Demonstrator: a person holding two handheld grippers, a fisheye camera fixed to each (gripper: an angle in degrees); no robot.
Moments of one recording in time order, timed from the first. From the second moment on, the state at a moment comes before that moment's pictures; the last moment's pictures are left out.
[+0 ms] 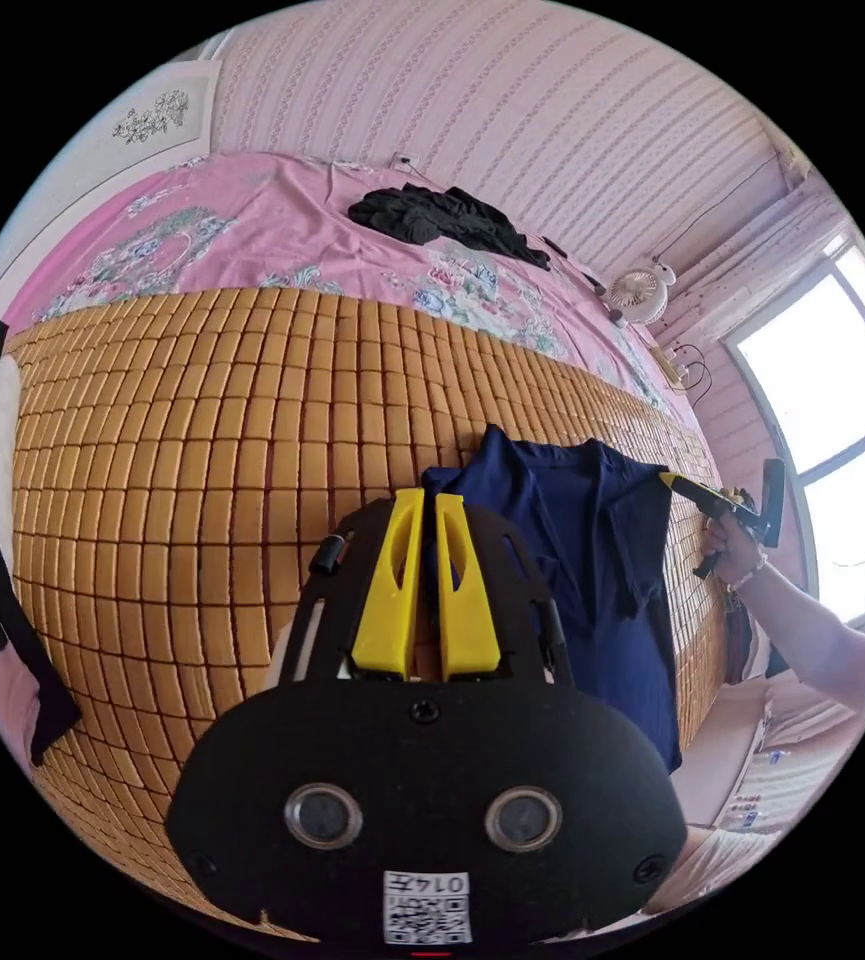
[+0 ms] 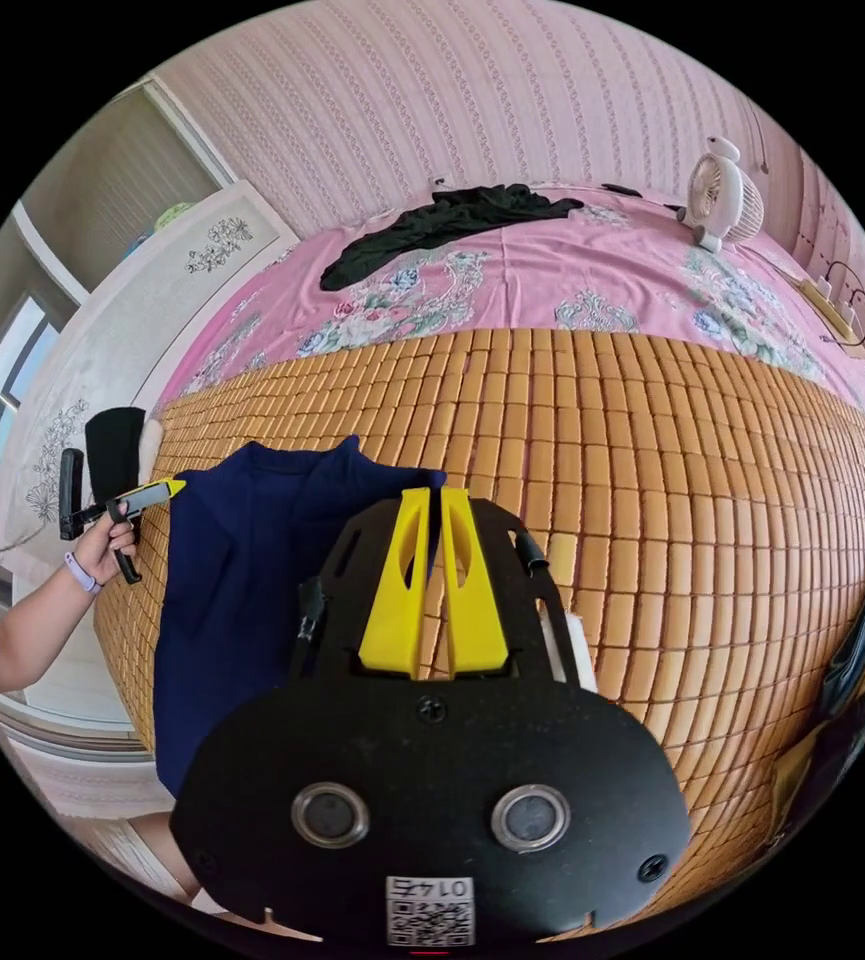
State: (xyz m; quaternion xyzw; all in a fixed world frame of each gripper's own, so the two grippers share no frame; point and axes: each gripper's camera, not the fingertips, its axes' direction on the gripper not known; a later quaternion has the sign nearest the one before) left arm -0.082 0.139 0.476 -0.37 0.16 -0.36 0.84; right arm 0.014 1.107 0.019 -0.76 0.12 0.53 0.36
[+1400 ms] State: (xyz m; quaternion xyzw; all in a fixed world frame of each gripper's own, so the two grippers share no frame) left arm 0.049 0.162 0.135 -0.48 0.19 -0.34 0.79; right arm -0.126 0.795 -0.027 -0.86 0.14 0.44 0.22
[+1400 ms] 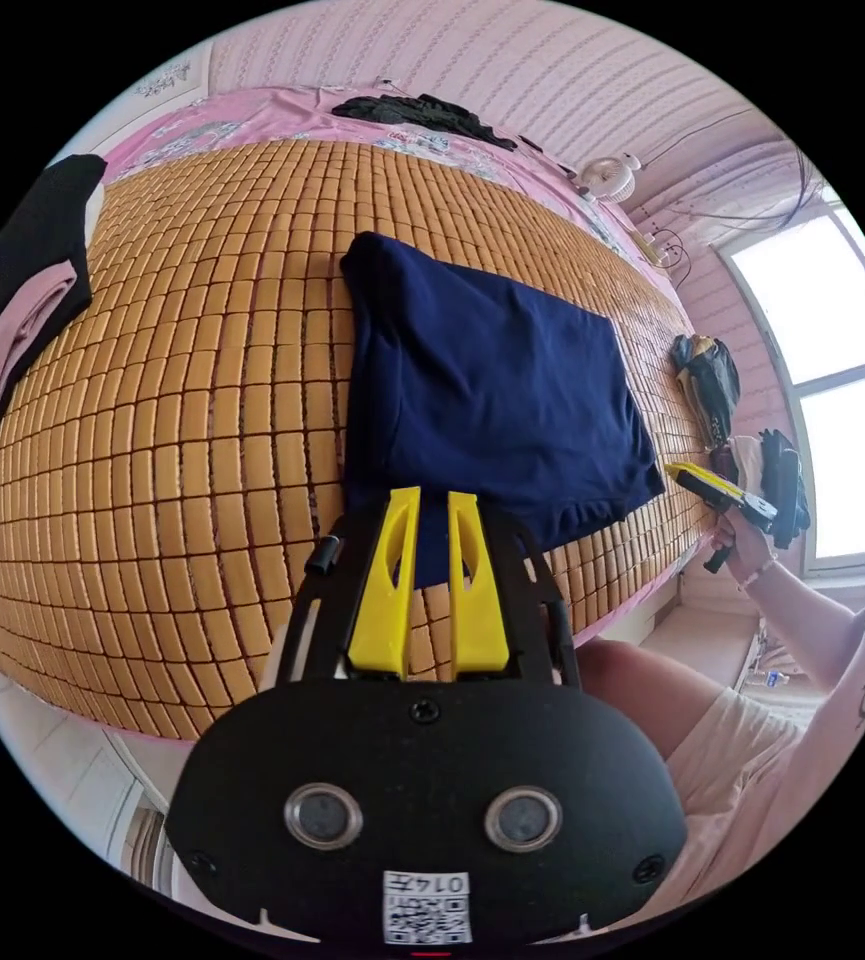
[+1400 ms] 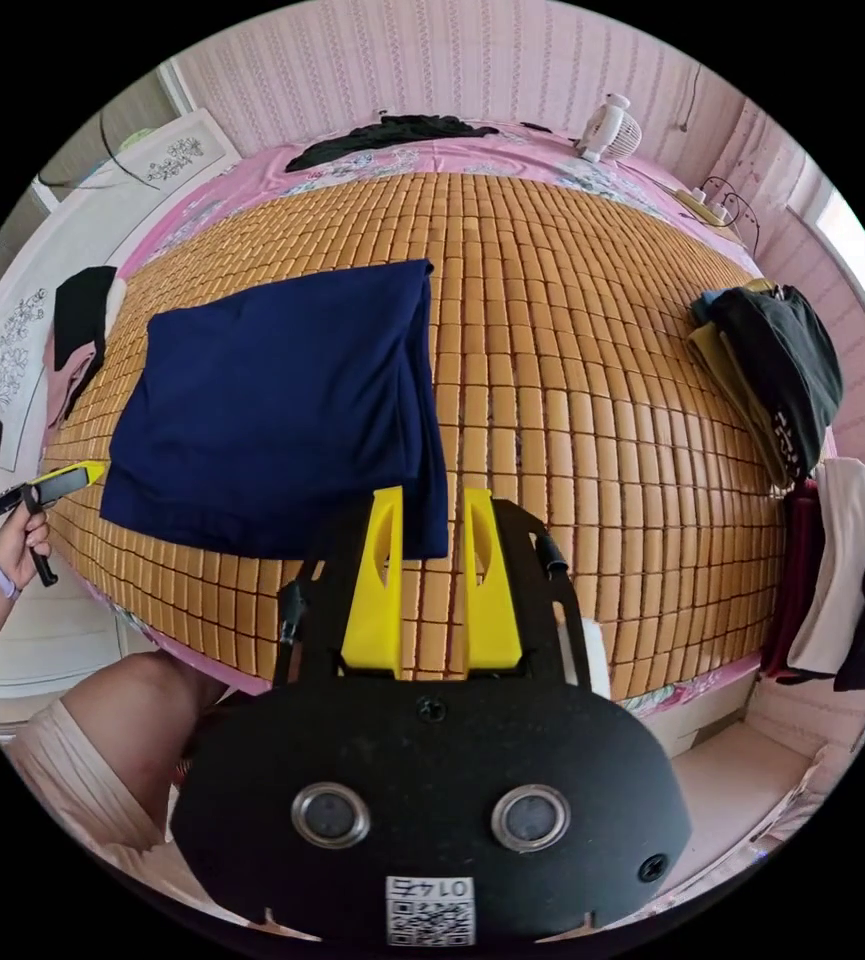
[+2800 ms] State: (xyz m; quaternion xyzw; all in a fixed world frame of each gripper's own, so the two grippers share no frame) left arm 0.126 0.146 -0.189 -0.45 0.09 -0.35 0.82; right arm -0.259 0.553 -0.045 -0.74 0.13 0.57 0.33
